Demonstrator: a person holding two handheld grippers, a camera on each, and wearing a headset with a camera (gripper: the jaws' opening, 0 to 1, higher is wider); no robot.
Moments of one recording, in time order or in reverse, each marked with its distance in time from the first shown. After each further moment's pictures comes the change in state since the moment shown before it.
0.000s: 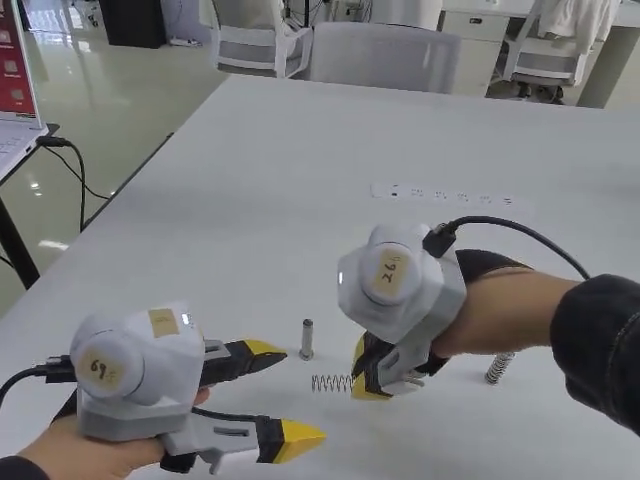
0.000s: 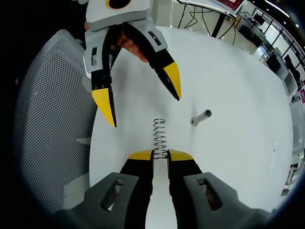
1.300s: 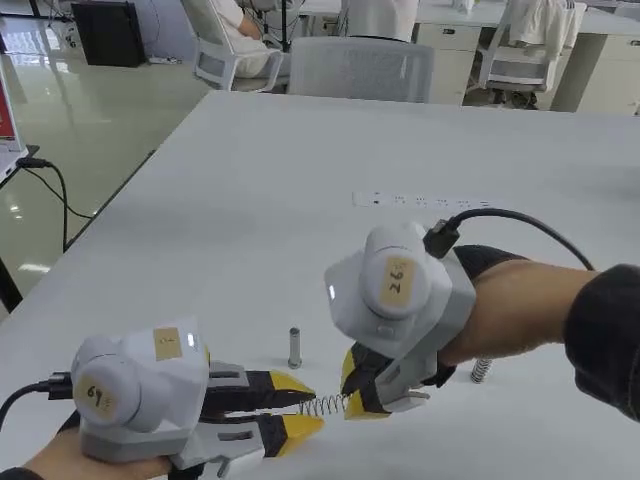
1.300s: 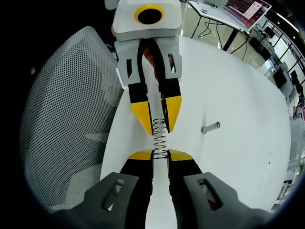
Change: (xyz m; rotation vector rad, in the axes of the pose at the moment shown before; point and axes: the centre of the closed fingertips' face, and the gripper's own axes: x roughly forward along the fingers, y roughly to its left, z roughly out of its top) left arm 0.008 -0.027 0.013 0.122 -0.027 -0.106; right arm -0.022 0.027 0.011 -0.116 -0.028 0.033
